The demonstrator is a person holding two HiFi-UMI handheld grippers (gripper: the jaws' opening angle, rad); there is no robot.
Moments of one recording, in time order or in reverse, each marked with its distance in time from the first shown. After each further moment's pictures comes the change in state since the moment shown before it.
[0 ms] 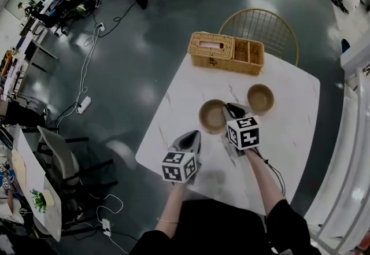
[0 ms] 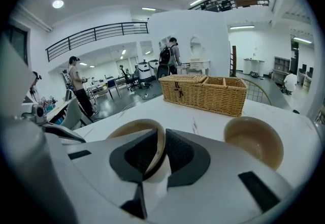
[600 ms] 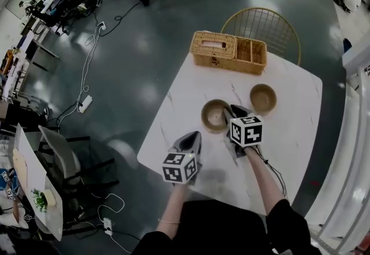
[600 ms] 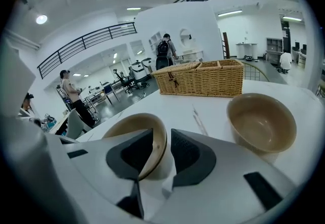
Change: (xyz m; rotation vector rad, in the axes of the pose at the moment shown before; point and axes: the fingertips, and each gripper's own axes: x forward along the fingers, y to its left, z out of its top) left arm -0.005 0.006 -0.005 -0.011 0.007 0.014; right arm 0.010 -0.003 -0.020 0.160 0.041 0.020
